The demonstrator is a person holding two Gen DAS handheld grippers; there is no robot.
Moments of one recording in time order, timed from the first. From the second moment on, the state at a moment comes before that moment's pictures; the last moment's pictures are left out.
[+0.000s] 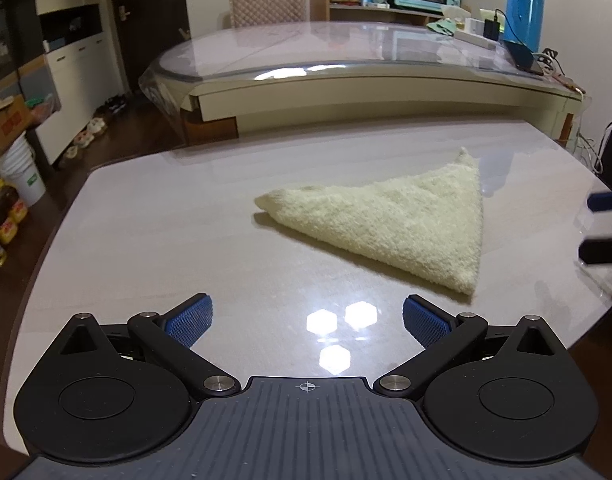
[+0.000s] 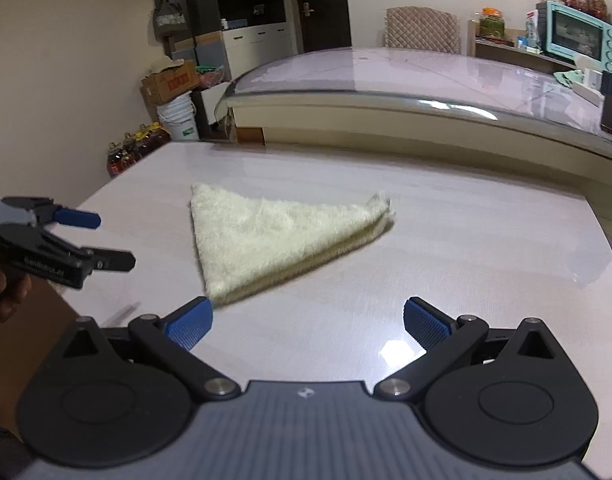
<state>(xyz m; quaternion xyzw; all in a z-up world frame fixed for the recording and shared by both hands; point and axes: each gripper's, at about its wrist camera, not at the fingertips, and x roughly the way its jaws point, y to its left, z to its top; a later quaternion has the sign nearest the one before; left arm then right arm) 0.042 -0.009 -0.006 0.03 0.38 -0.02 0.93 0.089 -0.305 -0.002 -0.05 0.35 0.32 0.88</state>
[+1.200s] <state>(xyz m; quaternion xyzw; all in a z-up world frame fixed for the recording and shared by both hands) 0.072 0.039 -0.009 0.00 0.37 0.01 0.93 0.234 -0.286 0.005 -0.03 0.38 0.37 0.85</state>
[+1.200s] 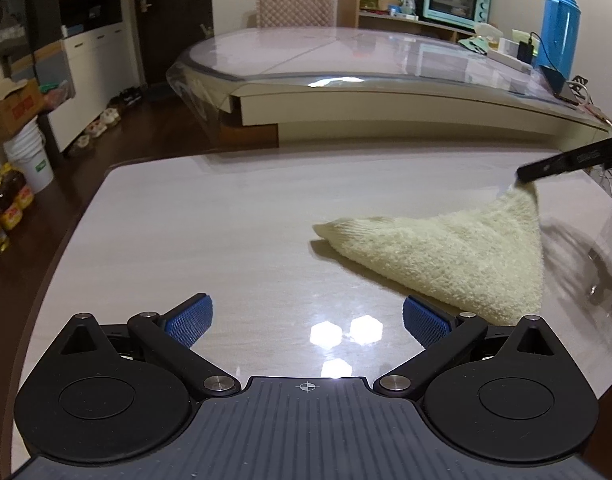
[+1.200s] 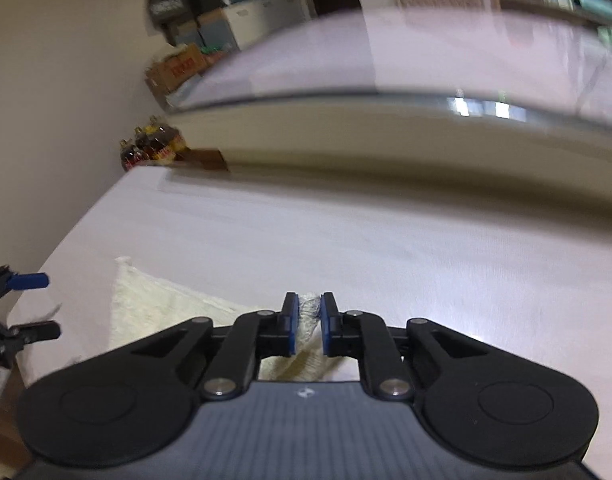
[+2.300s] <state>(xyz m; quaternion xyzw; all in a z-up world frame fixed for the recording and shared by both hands) 0.024 0.099 -0.017 -0.03 0.37 0.06 0.93 0.117 -0.162 0.024 -0.15 0.32 0.49 0.80</state>
